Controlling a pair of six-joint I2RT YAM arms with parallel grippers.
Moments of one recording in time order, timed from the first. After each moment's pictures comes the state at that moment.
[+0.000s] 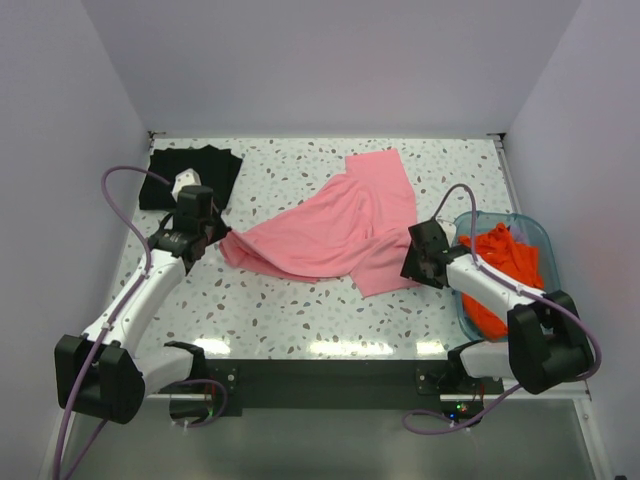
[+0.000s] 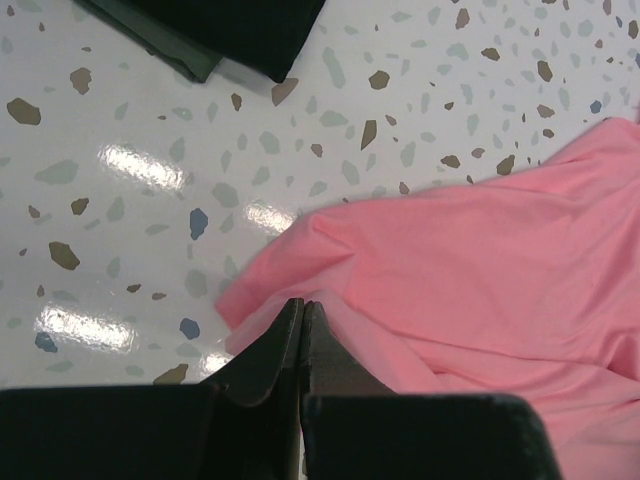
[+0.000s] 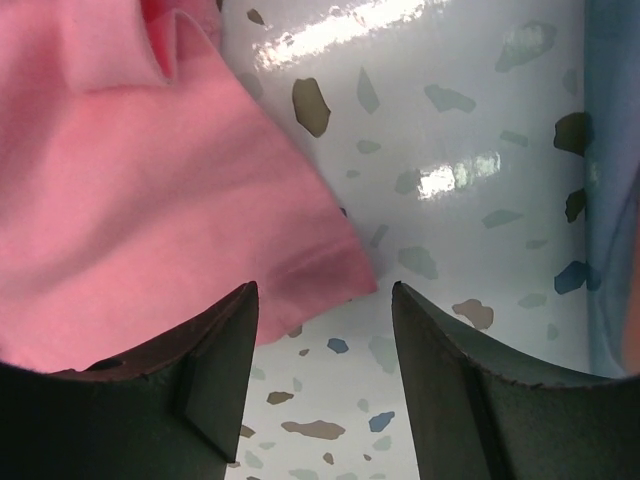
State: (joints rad) left arm -0.21 1.15 0.86 -0.43 -0.25 -0.62; right arm 0.36 1.31 0.67 -0.47 0.30 0.65
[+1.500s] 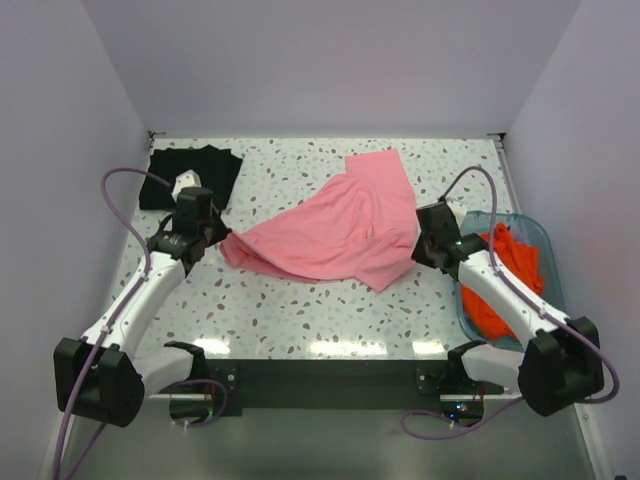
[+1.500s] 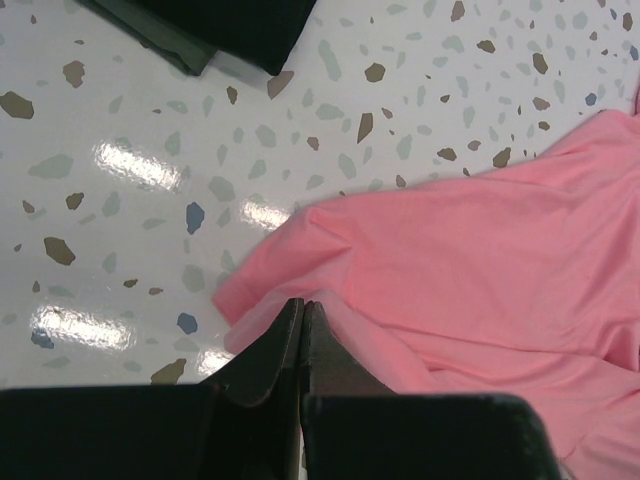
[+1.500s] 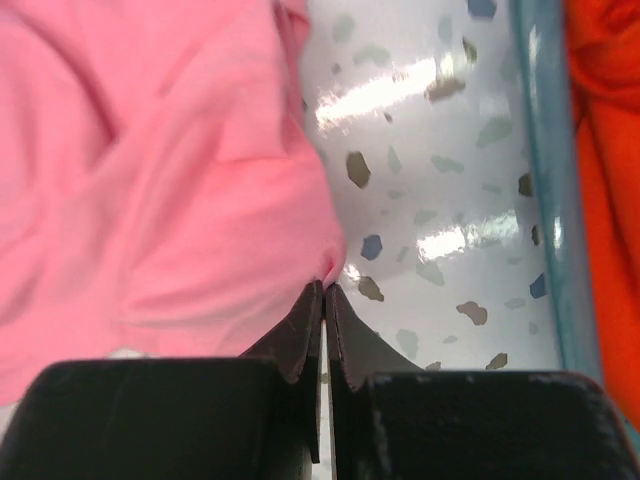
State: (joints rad) left arm -0.21 1.13 0.85 -0.44 -0.24 -0.62; right arm 0.36 1.22 0.80 -0.58 0.34 0.66
